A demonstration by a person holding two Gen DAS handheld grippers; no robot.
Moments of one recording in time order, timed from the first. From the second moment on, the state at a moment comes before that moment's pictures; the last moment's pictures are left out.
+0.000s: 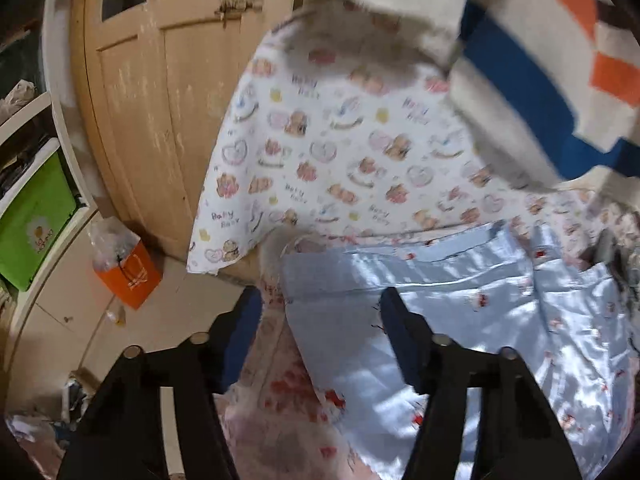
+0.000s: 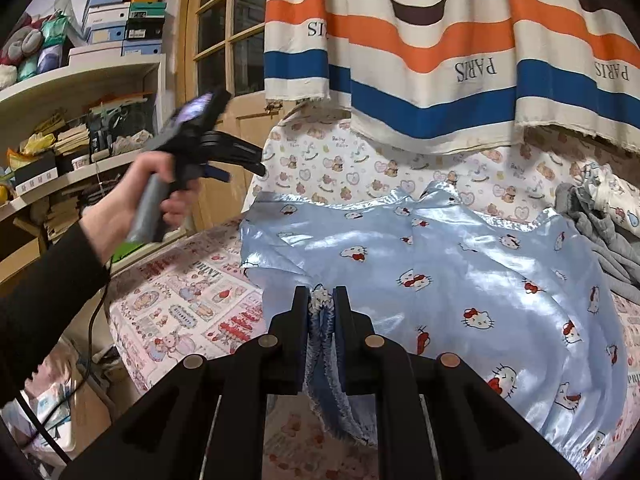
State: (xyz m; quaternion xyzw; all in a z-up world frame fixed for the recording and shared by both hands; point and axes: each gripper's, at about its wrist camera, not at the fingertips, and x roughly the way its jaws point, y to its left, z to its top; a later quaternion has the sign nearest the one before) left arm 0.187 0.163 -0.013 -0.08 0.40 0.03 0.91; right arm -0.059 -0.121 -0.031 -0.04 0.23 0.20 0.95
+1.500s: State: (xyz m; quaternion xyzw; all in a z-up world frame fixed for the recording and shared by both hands) left arm 0.232 0.190 -0.025 -0.19 0.43 0.05 0.88; right arm -0.058 -0.157 -0.037 -0.01 0.24 0.20 0.95
